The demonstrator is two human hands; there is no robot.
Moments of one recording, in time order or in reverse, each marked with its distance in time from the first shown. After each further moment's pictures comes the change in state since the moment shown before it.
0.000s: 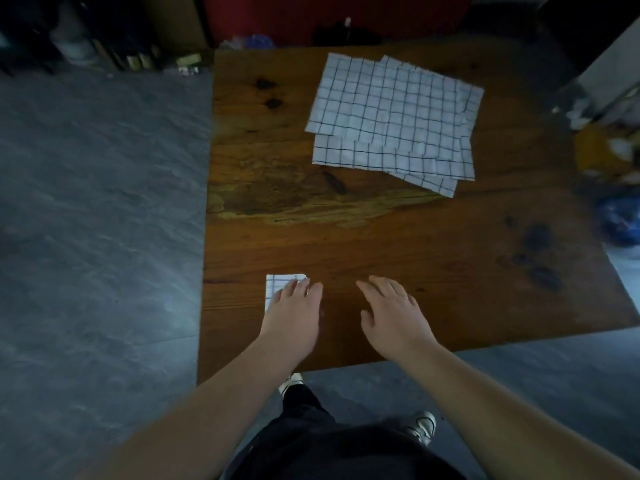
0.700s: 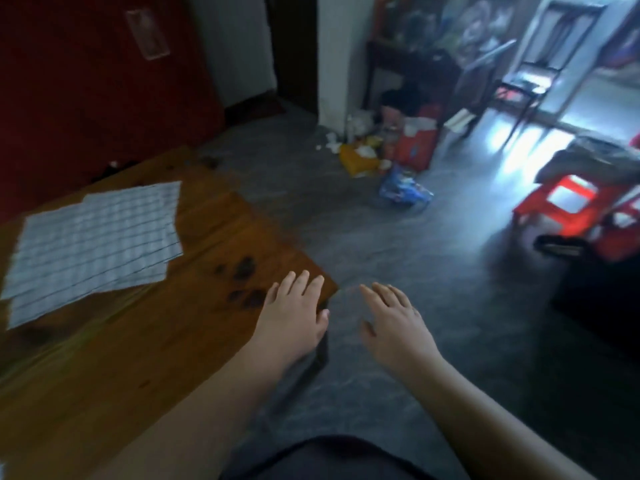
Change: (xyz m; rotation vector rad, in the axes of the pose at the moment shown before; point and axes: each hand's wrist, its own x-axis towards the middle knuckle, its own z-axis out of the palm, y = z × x) left_hand 0.007 0.577 0.069 0.276 0.125 0.573; right_hand -0.307 0.461 -0.094 0.232 0.480 0.509
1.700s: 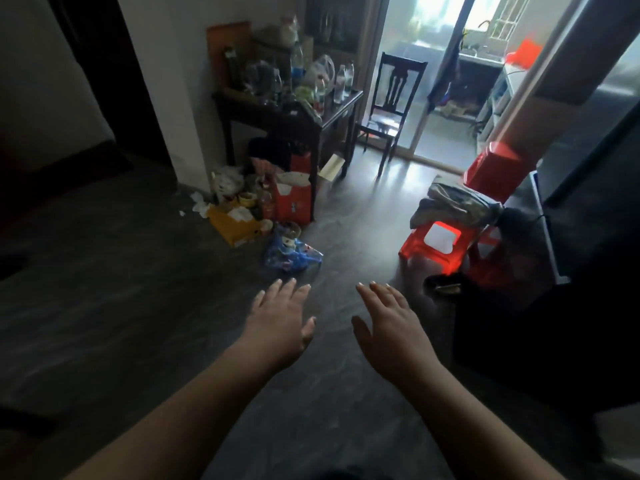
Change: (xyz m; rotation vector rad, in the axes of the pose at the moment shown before) left_hand 0.537 0.242 -0.088 -0.002 -0.089 0.329; right_hand 0.376 0.297 -0.237 -0.005 0.243 0.331
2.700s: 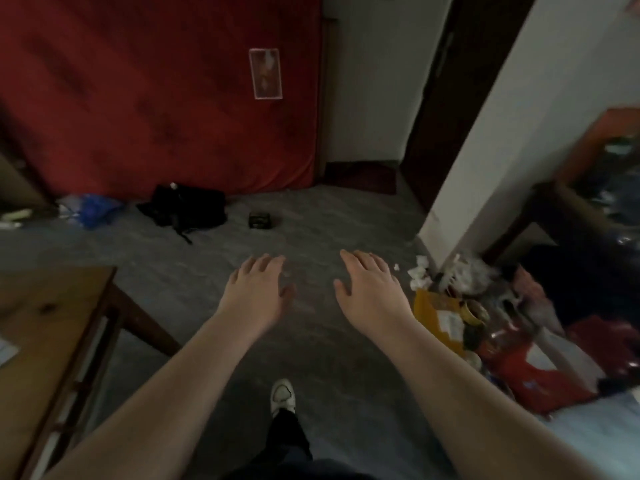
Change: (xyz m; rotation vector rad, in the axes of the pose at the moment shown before) left_hand 0.242 -0.477 -0.221 -0.162 0.417 -1.023; right_hand 0.586 -0.494 0.119 -0.034 -0.331 -0.968
